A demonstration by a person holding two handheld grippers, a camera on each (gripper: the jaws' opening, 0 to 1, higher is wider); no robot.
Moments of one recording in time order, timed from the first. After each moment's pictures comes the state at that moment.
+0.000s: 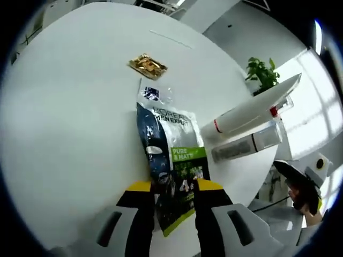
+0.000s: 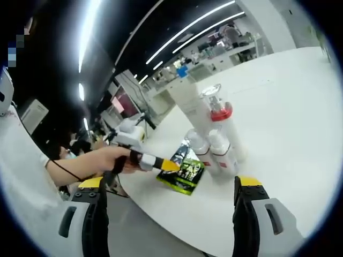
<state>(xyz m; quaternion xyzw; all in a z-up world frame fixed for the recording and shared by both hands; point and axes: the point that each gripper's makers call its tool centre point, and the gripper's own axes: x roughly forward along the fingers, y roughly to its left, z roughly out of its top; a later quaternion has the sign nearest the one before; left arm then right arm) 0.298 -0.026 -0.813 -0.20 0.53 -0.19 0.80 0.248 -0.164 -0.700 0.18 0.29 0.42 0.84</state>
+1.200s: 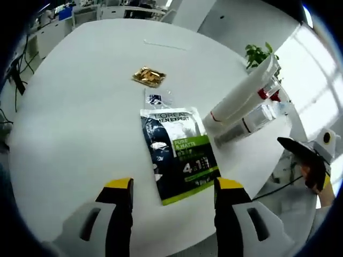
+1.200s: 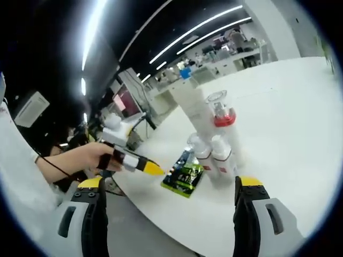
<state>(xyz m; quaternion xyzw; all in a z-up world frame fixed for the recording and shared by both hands) 0.270 0.011 -0.784 -0.10 0.51 -0.17 0.84 0.251 -0.166 -0.696 0.15 0.28 0.43 0.85</state>
